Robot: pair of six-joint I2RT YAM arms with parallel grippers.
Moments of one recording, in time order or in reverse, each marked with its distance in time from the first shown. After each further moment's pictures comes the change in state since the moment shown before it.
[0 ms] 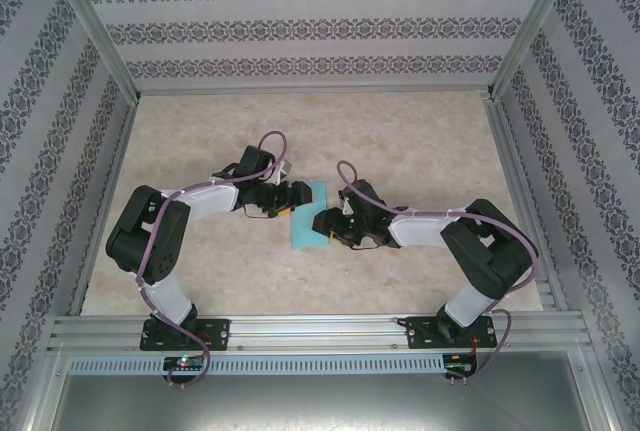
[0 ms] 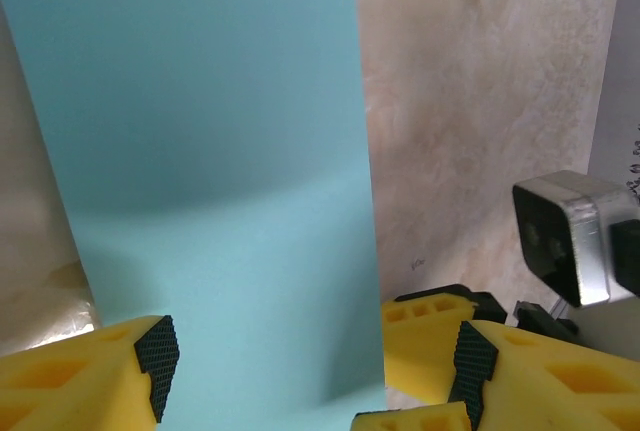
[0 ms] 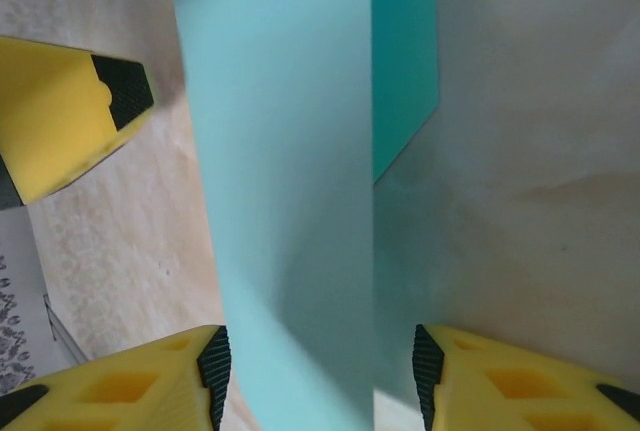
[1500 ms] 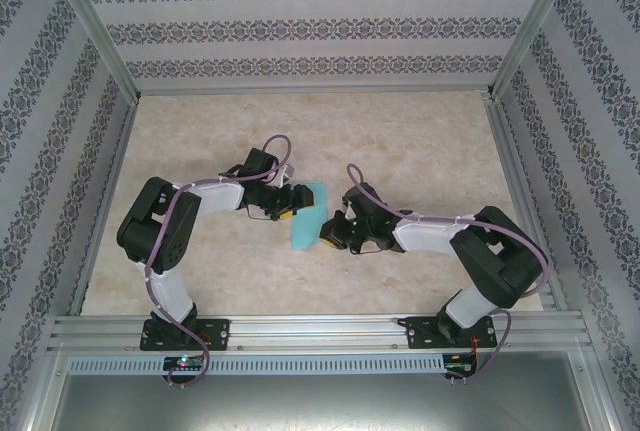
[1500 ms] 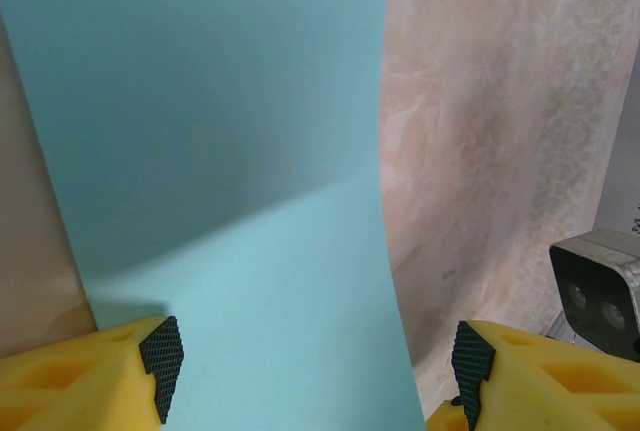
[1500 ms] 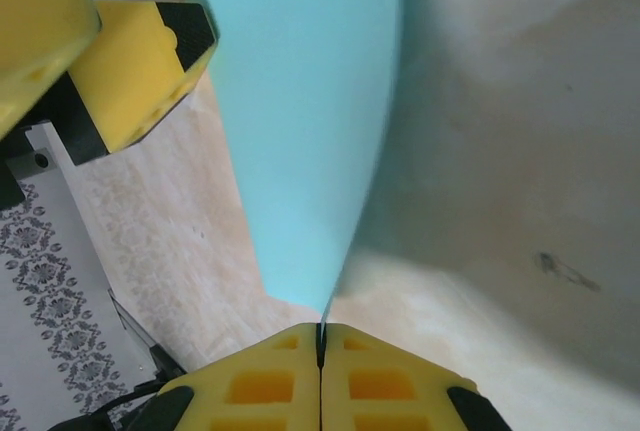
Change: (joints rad) left arm 0.000 0.088 0.017 0.021 0.018 0.000; right arm 0.013 -0.055 -0.018 -0.037 -0.051 0.183
